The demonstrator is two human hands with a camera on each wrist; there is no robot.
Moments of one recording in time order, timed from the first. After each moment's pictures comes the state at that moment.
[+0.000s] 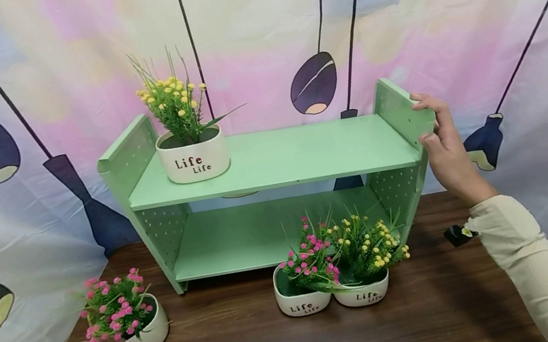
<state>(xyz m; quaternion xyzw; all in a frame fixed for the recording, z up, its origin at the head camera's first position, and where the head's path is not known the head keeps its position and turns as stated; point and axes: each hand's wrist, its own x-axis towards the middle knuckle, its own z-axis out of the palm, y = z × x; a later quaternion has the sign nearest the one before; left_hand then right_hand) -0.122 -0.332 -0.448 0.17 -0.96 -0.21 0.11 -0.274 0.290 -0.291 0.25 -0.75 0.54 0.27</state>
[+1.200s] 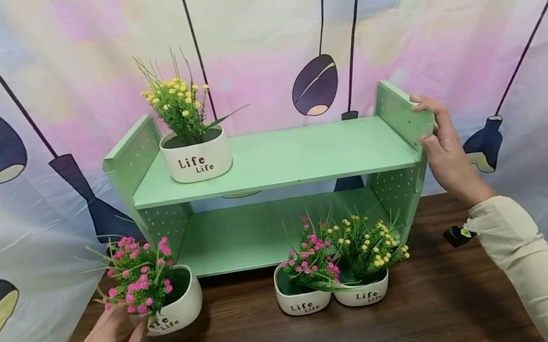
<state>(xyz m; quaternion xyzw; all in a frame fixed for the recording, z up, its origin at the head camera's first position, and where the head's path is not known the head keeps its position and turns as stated) -0.115 -0.277 -0.395 0.04 -0.96 -0.20 0.20 -0.272 0.289 -0.291 0.25 -0.76 0.54 0.27</state>
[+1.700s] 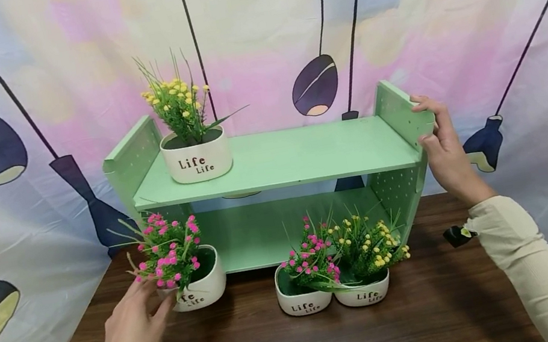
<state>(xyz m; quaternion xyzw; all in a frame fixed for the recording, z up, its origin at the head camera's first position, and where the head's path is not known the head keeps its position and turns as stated) -0.137 -0.243 -0.375 -0.04 -0.95 -0.22 0.23 -0.273 0.289 -0.291 0.25 -0.76 0.53 0.28</state>
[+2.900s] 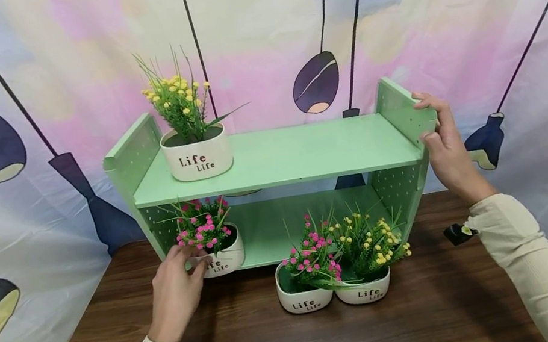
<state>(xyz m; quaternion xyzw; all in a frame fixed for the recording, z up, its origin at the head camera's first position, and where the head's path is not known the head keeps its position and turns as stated) -0.202 -0.206 -0.395 -0.06 -0.93 -0.28 0.25 -0.275 0.286 -0.291 0.25 -0.76 0.52 0.30</state>
